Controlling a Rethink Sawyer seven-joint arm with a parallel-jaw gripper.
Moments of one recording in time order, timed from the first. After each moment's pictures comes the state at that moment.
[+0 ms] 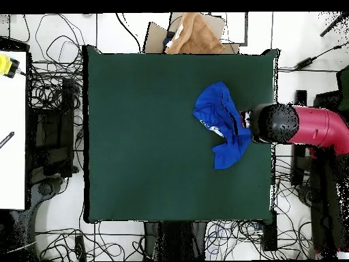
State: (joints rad) arm -0.82 -0.68 0.50 1.44 -0.61 0.84 1.48
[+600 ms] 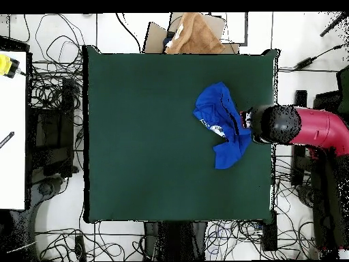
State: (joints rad) arm -0.84 -0.66 0.52 1.44 -0.61 0.83 1.48
